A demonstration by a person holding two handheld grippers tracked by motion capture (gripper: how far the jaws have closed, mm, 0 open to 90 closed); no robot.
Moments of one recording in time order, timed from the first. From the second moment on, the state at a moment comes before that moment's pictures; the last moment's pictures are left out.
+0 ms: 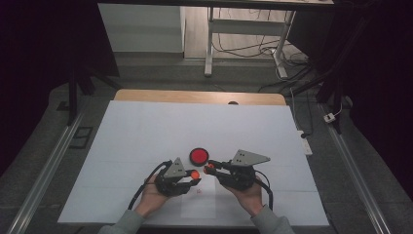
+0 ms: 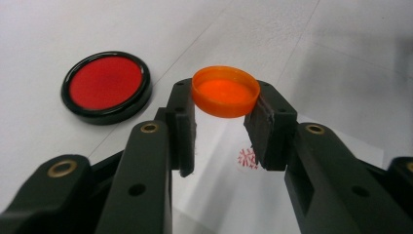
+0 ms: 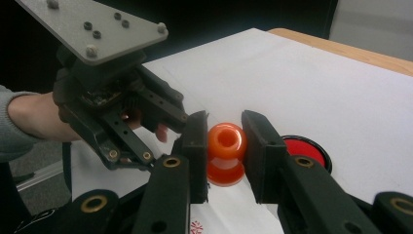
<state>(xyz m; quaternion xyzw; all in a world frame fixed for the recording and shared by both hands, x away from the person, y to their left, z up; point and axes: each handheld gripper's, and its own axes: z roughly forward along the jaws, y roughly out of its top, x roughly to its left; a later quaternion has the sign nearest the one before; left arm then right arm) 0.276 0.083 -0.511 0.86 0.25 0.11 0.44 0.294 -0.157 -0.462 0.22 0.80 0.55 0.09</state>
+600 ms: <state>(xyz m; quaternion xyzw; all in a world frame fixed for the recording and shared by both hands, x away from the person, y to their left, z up) 0.282 0.066 -0.508 0.86 0.24 0.10 0.45 0.294 -0.155 -0.465 0.21 0.80 0.55 0.08</state>
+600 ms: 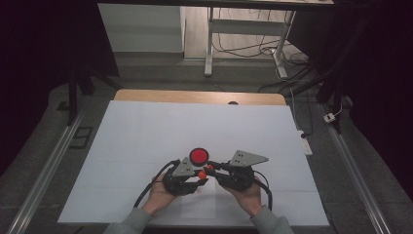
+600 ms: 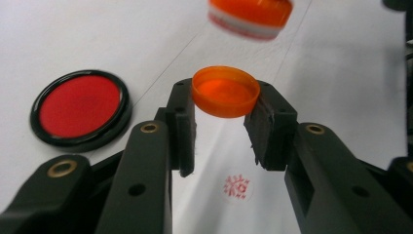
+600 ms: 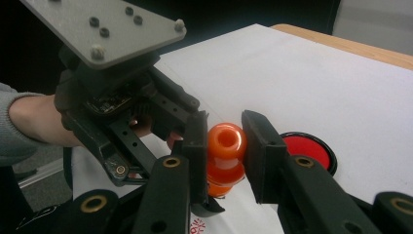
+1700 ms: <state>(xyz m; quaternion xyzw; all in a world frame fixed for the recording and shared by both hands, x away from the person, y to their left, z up) 0.280 0.063 -0.499 0.85 0.23 0.11 0.46 0.293 -0.151 -0.470 0.21 0.81 0.54 0.08</state>
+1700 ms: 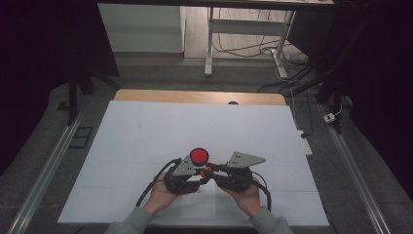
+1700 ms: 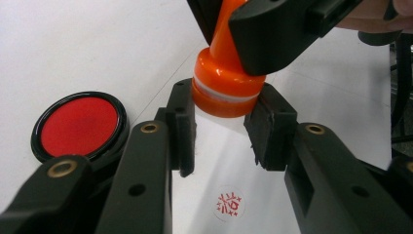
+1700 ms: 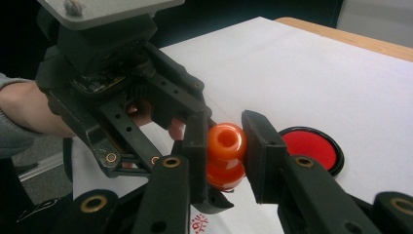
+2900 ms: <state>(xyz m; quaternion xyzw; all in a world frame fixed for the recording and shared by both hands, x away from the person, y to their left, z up) 0.275 0.062 -0.501 0.85 0.23 0.12 0.46 0.292 -0.152 -0.474 0.22 0.81 0.55 0.07</state>
